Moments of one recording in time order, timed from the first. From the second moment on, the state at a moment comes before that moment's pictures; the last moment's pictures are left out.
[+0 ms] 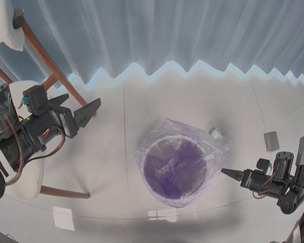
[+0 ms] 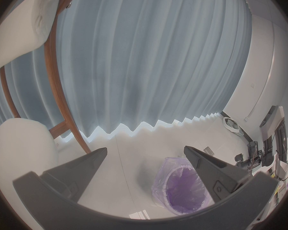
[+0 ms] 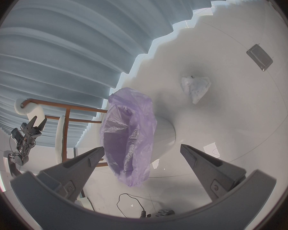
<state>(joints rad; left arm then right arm) -0.44 1.40 -0.64 -0.78 0.03 -0.01 0.19 2.07 -0.09 -1.55 0.43 0.59</state>
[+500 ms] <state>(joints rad) -0.44 1.39 -0.53 -0.79 0.03 -0.01 0.20 2.15 -0.17 -1.55 0.40 0.59</state>
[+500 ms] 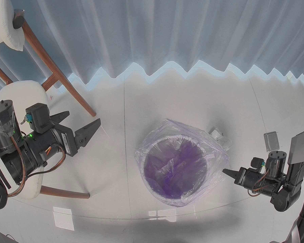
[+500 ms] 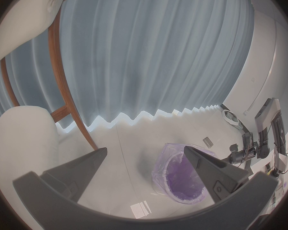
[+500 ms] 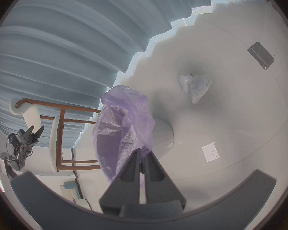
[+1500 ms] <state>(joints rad) -0.44 1.43 -0.50 -0.79 0.00 0.03 0.20 2.53 -0.54 -1.55 0.25 0.56</state>
